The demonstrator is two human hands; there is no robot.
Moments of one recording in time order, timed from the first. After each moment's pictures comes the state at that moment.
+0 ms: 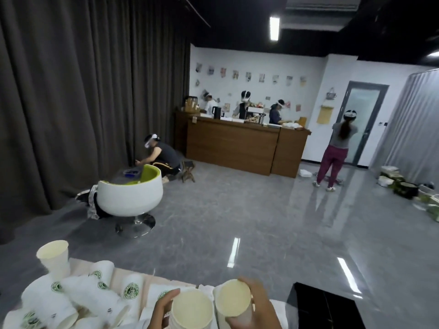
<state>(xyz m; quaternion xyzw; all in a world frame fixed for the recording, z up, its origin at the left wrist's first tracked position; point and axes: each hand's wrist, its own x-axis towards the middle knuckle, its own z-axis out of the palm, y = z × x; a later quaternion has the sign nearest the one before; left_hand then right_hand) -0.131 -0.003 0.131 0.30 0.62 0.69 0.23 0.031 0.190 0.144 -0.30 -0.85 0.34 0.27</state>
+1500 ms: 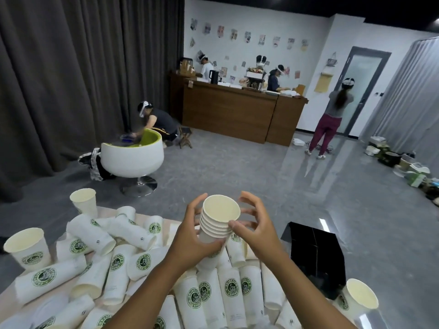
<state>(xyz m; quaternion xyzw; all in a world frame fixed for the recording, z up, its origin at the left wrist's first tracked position) -0.134 -0.057 0.218 0.48 0.59 0.61 0.21 0.028 0.052 0.254 -0.27 -0.75 0.47 0.38</state>
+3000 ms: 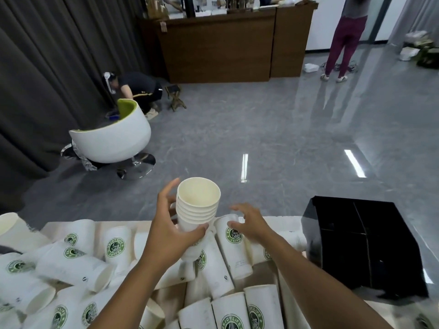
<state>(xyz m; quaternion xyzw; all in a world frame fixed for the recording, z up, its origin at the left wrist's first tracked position) -0.188 0.150 0.104 0.47 0.70 0.51 0.19 -0.030 0.339 -0.029 -0.41 -0.78 0.45 0.13</state>
